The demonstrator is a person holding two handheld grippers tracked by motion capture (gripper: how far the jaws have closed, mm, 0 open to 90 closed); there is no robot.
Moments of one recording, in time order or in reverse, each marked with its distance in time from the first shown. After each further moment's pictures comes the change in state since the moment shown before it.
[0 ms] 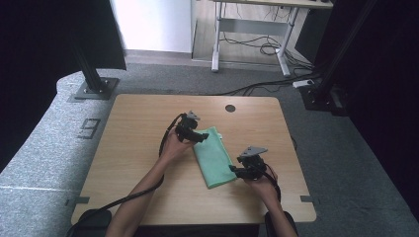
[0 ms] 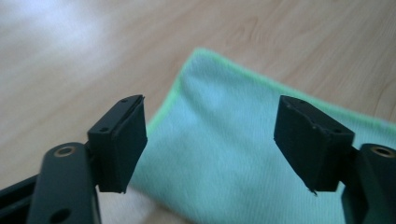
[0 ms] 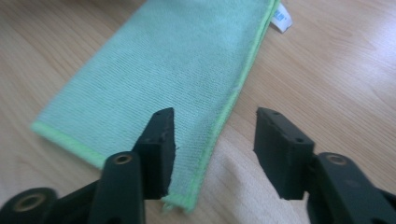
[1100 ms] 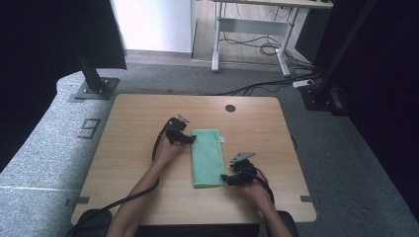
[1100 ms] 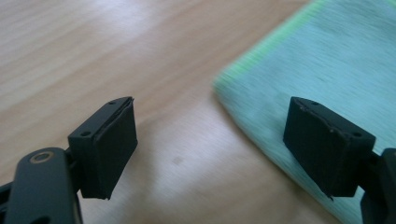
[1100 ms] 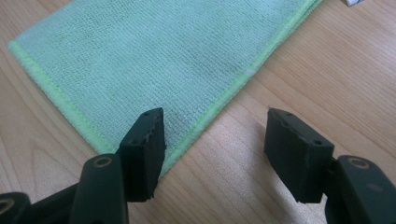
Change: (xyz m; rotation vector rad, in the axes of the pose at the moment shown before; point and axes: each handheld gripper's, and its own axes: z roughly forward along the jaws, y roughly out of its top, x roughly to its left) left arm 0.030 -0.034 0.012 0.061 0.183 -0.067; right arm 0.018 -0.009 0.028 0.090 0.085 0.002
